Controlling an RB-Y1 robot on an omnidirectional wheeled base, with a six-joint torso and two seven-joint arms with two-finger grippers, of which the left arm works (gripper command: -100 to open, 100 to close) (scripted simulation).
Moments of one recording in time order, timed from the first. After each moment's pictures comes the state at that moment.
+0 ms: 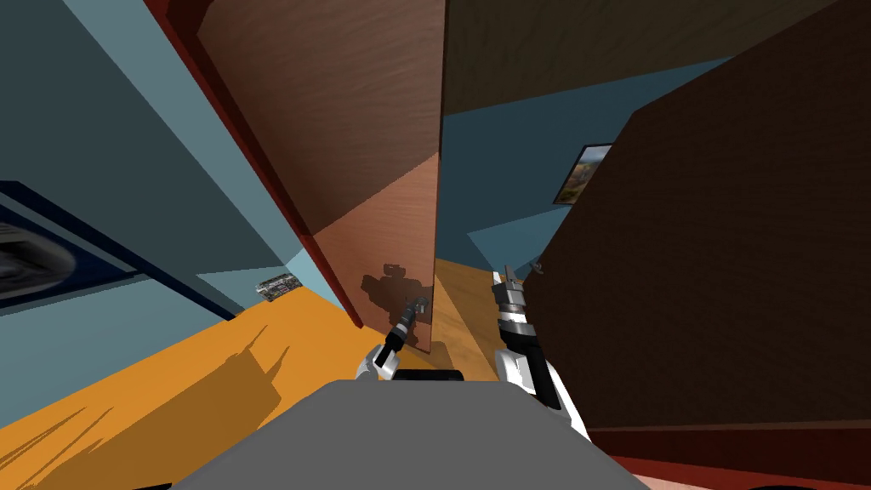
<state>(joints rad) -0.17 0.02 -0.21 -0.61 -0.14 -0.81 0.15</state>
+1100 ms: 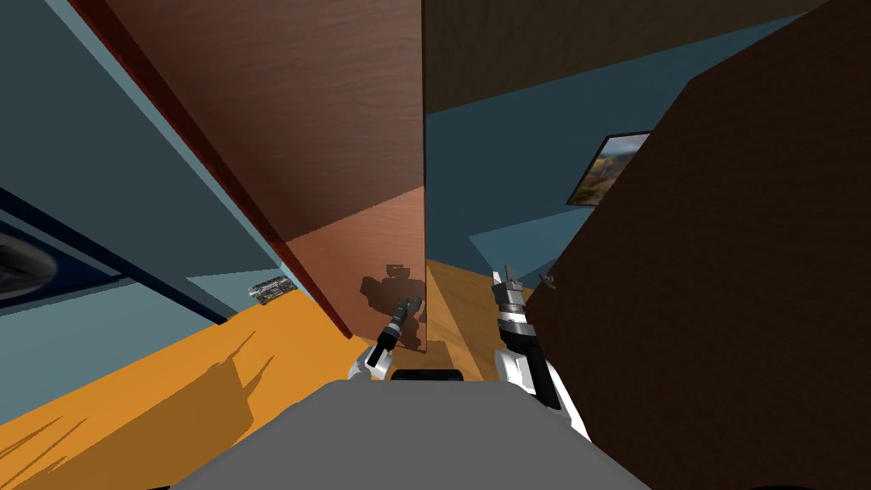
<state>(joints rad) -0.15 0.06 -0.14 -0.63 -0.10 -0.79 0.12</state>
